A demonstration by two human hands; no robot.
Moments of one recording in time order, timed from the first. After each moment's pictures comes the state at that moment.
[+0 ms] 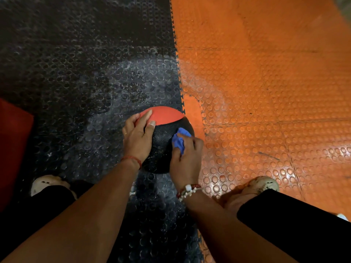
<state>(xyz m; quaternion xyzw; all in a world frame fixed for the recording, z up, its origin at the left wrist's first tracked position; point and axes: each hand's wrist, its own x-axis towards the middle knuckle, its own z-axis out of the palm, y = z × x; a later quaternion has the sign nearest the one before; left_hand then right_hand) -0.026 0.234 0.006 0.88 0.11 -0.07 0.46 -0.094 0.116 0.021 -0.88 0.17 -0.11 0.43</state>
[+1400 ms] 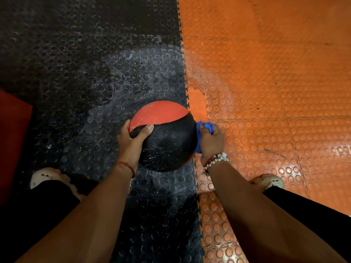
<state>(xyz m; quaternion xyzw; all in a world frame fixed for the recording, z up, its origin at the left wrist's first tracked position) -0.045 0.262 -0.028 0.68 0.30 -0.14 0.65 -0.039 0.056 -0.026 -0.72 0.38 -0.01 0.58</state>
